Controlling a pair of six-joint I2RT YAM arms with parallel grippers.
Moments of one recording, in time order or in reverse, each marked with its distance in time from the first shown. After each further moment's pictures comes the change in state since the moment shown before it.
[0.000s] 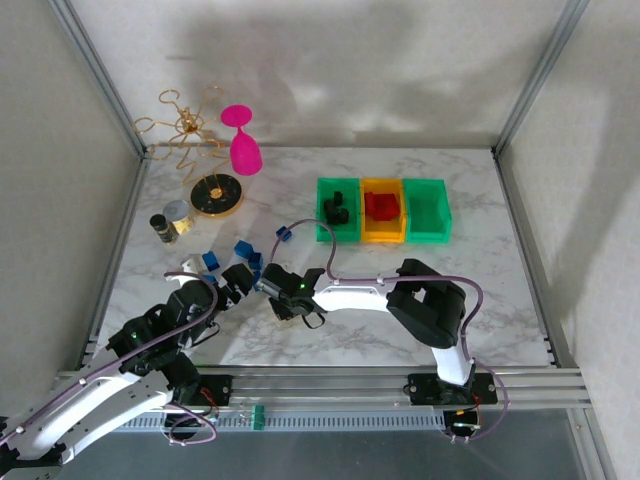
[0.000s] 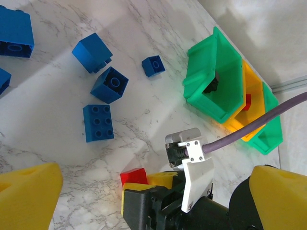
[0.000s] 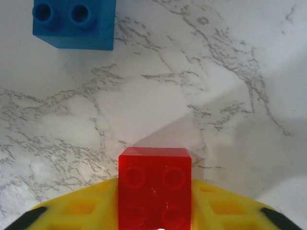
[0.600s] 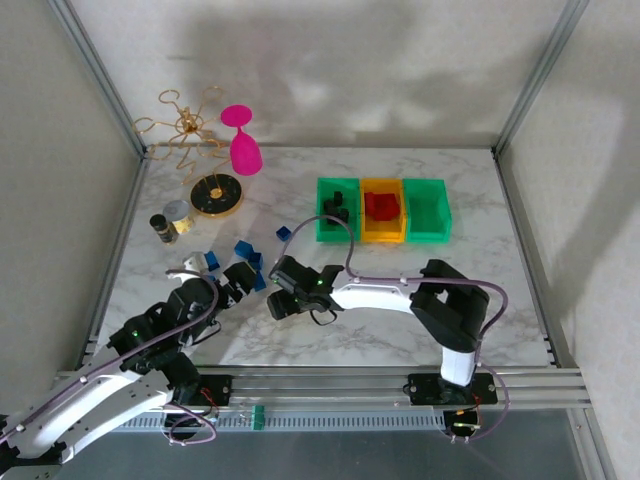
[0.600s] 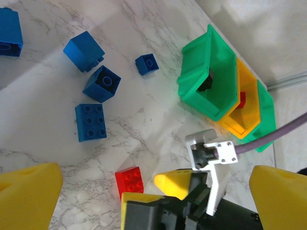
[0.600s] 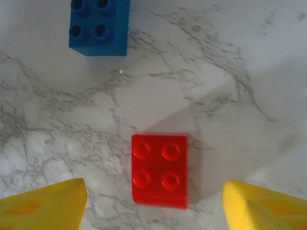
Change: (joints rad) left arm 0.000 0.013 0.010 0.016 0.018 0.003; right arm -0.040 -0.115 -0.099 0.083 -0.108 0.011
